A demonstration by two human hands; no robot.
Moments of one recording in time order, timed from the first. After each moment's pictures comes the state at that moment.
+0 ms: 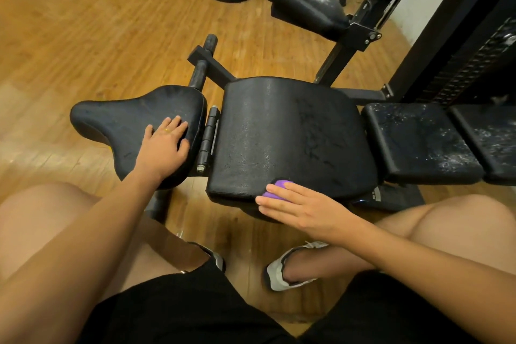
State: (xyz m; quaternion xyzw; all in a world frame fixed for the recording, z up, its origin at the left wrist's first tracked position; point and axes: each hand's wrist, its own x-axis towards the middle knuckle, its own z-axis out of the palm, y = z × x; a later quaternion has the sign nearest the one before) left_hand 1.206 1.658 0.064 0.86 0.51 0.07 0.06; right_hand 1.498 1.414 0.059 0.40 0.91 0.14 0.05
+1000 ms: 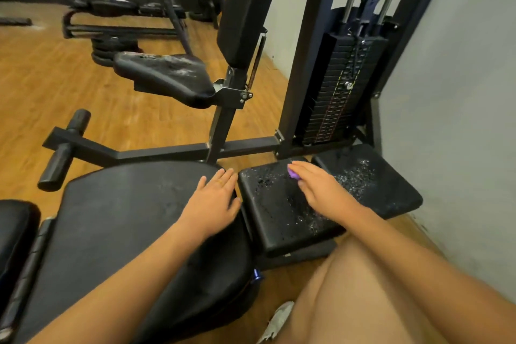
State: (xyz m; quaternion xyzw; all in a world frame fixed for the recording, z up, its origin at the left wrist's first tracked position) left_hand 1.586 1.575 0.116 0.96 0.25 0.03 0.10; right_hand 1.808 1.402 0.134 0.78 0.60 -0.01 -0.20
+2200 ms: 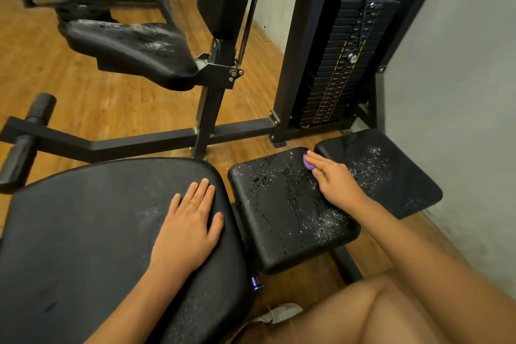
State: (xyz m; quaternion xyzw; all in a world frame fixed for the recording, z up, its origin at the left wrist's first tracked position) left_hand 1.587 1.580 0.059 0.94 0.31 0.07 0.13; right_hand 1.897 1.417 0.070 0.84 0.47 -0.09 -0.27
